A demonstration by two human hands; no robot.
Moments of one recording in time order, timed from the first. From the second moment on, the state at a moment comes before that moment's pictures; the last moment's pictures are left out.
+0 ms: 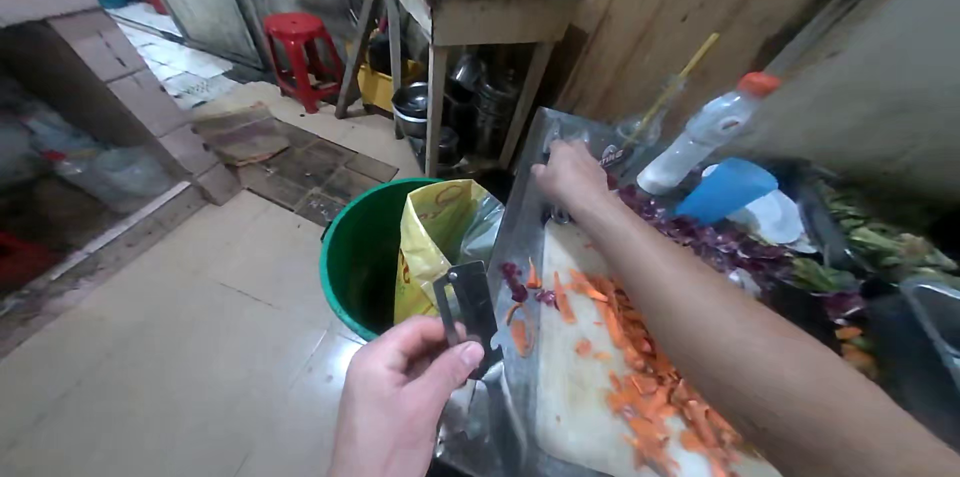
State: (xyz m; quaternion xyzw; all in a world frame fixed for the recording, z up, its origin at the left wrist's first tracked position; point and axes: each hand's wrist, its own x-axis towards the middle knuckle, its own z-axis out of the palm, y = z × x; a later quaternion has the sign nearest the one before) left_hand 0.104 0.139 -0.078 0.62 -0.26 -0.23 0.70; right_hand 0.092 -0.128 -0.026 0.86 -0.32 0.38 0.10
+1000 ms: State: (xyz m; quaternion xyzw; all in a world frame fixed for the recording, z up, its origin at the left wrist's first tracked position) left_hand -0.006 0.076 -0.053 0.36 -0.26 -0.59 0.68; right_hand -0.217 -0.057 -0.039 0.93 -0.20 0.29 -0.07
